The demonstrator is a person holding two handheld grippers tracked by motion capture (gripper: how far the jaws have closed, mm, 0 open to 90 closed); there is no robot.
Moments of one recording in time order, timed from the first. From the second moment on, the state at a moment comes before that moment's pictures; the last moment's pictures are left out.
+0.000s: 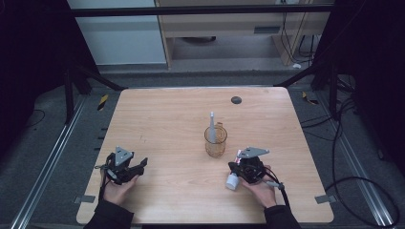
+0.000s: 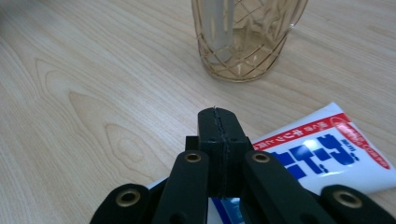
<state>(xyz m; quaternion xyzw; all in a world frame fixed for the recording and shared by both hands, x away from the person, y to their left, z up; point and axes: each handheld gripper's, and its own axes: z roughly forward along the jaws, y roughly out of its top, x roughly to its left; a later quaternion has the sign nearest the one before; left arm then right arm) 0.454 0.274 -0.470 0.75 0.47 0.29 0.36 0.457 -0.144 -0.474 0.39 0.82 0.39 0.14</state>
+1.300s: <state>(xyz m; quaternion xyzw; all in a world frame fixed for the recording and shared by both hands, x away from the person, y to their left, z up) 0.454 0.273 -0.470 0.76 0.47 0.28 0.36 0.435 -0.169 -0.474 0.39 0.84 0.37 0.12</state>
